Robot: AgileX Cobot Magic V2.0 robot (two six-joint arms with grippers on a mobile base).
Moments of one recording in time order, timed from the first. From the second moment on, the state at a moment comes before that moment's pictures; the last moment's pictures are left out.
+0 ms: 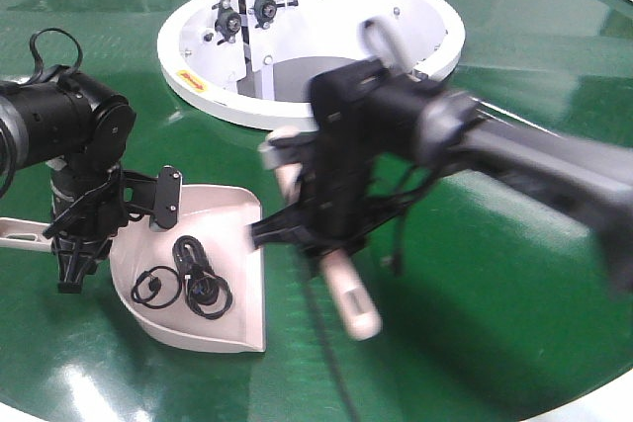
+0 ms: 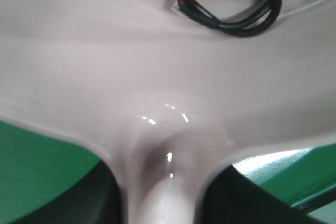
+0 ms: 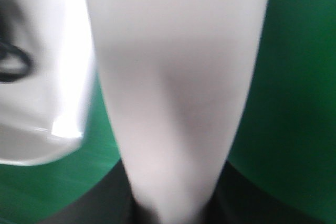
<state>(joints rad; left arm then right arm) -0.31 1.89 -1.38 0.32 1.22 1.05 0.61 1.98 -1.66 0.03 1.23 0.31</state>
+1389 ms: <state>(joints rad) -0.31 1.89 -1.38 0.32 1.22 1.05 0.29 1.68 -1.01 -0.03 1.07 0.11</state>
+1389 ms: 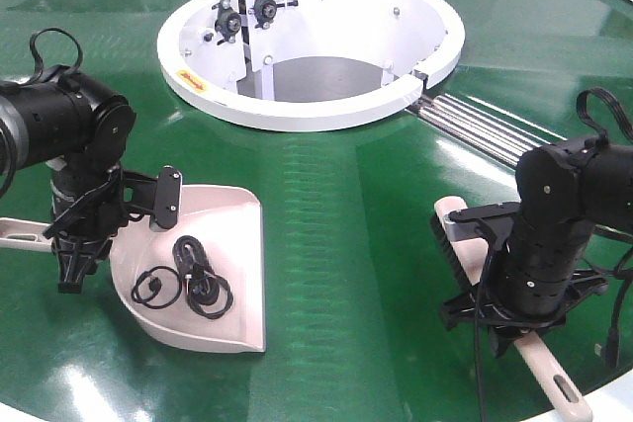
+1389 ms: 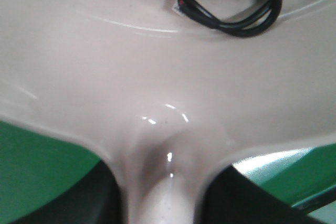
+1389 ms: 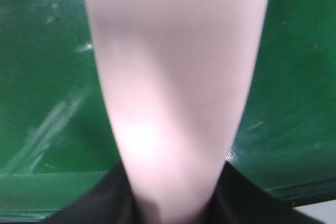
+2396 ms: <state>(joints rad) -0.31 1.89 -1.38 0.32 1.22 1.05 0.29 1.68 -1.01 -0.02 1.10 0.11</state>
